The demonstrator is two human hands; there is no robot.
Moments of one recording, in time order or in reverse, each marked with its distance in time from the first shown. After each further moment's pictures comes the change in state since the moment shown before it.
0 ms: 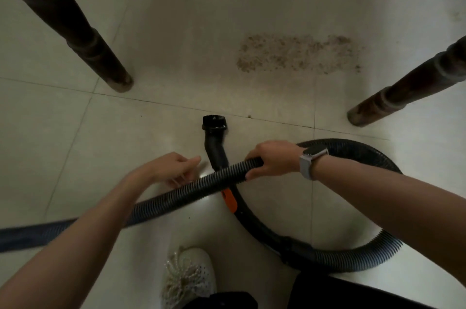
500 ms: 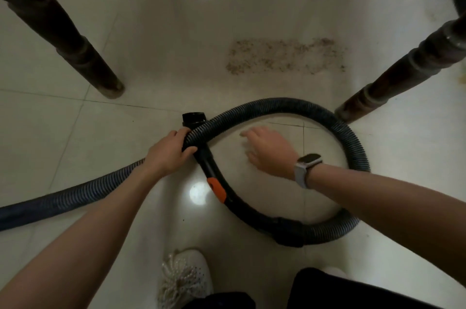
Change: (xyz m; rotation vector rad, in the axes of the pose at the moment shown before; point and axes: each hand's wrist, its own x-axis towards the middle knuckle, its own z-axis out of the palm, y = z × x) left_hand 0.021 0.016 0.003 0.478 0.482 0.266; right_hand -0.019 -0.005 0.015 0.005 0.517 0.109
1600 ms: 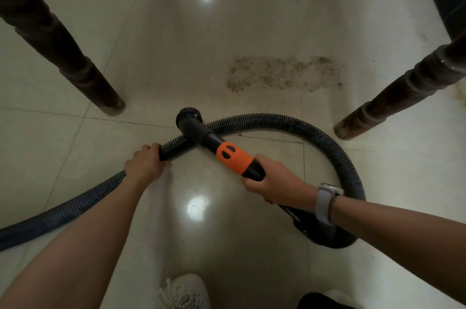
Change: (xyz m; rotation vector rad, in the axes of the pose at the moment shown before) left_hand 0.029 -0.048 -0.003 0.075 -0.012 -0.326; right_hand -0.023 -0.022 -0.020 0.700 -0.142 0.261
